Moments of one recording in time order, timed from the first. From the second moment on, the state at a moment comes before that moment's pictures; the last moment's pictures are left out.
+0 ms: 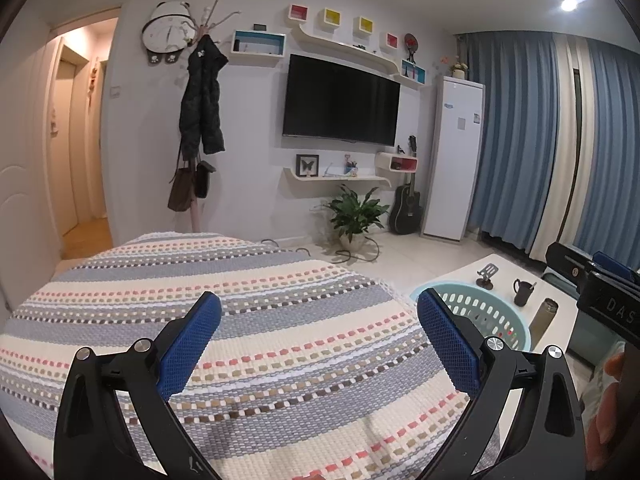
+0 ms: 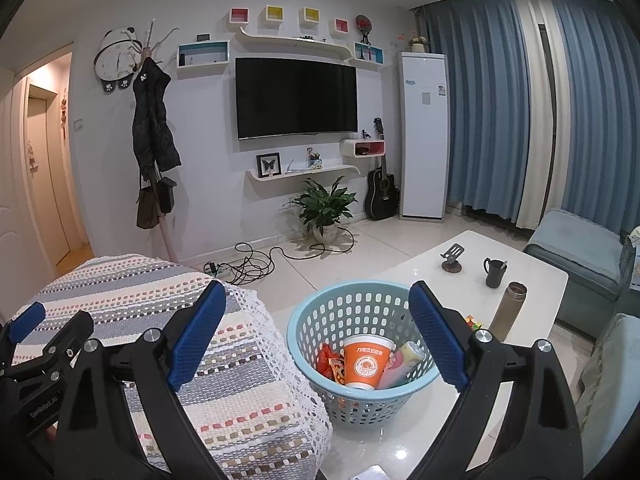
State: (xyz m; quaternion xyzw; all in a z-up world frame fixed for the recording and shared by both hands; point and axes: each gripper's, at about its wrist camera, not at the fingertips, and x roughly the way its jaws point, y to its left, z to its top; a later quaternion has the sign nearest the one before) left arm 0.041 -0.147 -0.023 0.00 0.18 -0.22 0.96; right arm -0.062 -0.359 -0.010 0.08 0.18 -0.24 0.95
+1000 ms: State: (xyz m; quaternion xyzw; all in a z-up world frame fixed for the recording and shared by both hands) left arm 0.052 -0.141 -0.024 -0.03 0.21 -0.22 0.95; right arm -0.059 -0.363 -0.017 0.08 0.19 -0.23 0.95
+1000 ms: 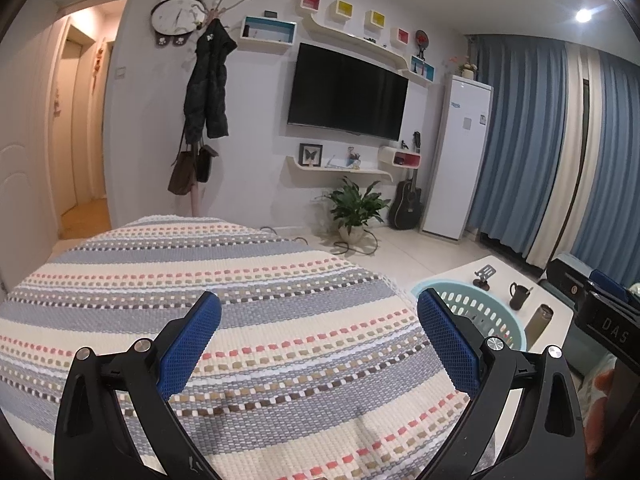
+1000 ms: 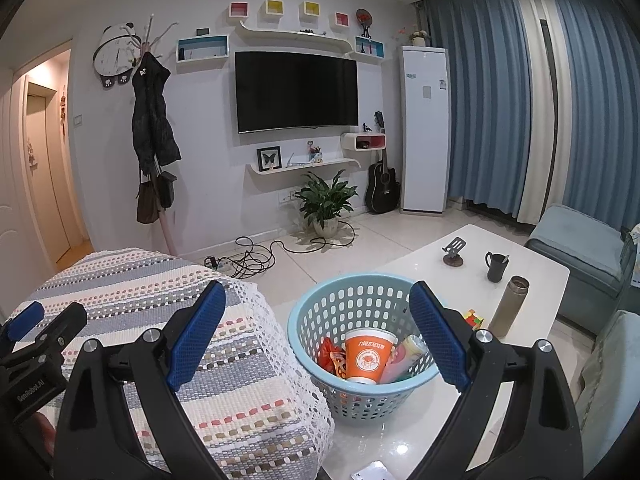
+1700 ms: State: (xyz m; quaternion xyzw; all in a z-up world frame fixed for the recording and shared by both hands) left arm 0.047 -0.152 -0.023 -0.01 0.20 -0.20 0.96; right arm -0.055 -0.365 -0.021 0.08 0.19 -0.24 0.95
